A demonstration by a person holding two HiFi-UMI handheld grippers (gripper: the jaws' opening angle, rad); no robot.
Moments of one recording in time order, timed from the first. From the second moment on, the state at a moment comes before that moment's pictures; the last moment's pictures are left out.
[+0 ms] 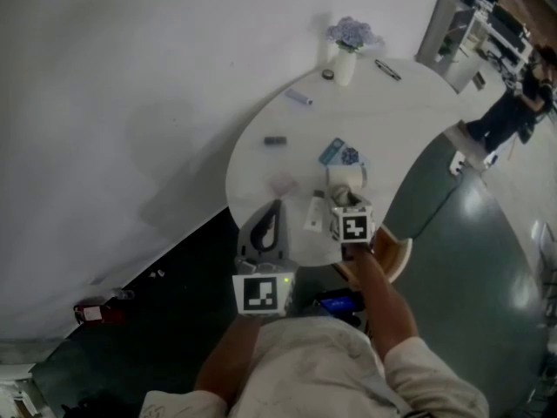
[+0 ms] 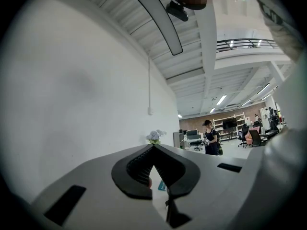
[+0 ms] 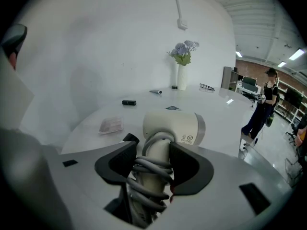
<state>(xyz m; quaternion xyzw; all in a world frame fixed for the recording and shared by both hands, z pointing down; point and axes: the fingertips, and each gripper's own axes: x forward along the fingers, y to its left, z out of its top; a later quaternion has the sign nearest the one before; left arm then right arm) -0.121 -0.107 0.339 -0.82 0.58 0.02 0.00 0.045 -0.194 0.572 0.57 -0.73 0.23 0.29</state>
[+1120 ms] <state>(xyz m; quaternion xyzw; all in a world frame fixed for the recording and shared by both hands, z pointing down) -0.071 -0.113 0.353 -0.85 0.52 0.02 -0.01 0.065 -0.144 0.431 0.61 -0.76 0.16 0.17</state>
